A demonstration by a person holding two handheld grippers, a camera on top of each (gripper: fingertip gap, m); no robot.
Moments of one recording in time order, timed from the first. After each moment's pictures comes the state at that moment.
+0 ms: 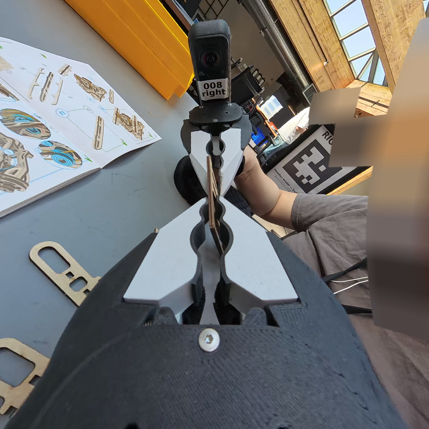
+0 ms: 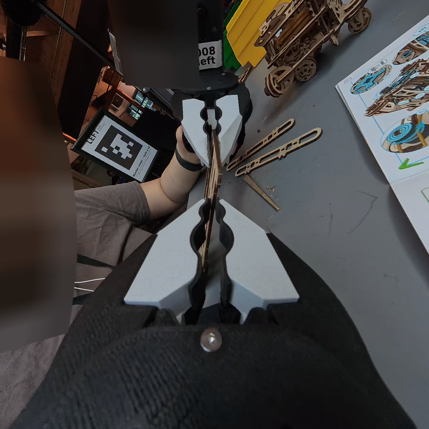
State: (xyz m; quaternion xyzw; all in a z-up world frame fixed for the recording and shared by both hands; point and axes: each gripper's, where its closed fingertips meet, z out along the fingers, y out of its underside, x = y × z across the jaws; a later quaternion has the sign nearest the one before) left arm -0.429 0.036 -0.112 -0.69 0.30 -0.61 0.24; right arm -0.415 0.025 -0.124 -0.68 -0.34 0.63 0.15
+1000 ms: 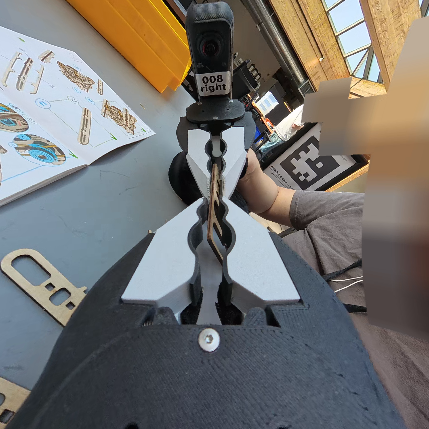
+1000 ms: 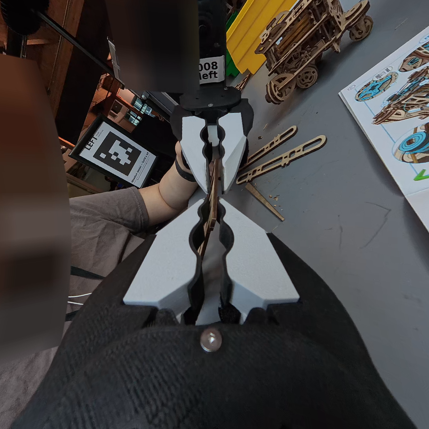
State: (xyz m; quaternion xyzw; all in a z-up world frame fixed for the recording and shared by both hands) left arm -0.418 0.029 -0.117 -0.69 0.31 -0.62 0.23; right arm -0.427 0.024 -0.121 -0.68 -0.33 0.63 0.16
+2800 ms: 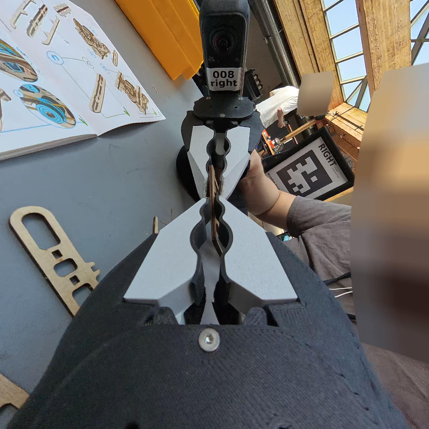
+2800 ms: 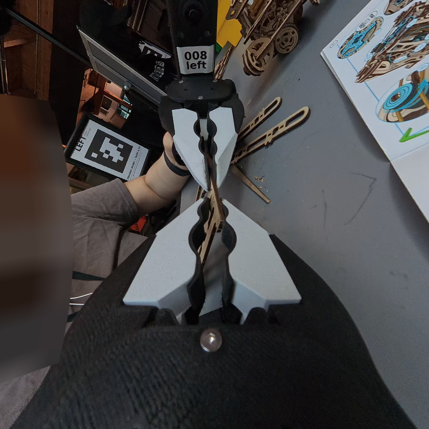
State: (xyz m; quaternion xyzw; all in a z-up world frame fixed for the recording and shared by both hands) left arm -0.416 0.032 -0.136 -0.71 0.25 -0.63 0.19; right arm -0.426 0.026 -0.145 -0.71 -0.32 0.62 0.11
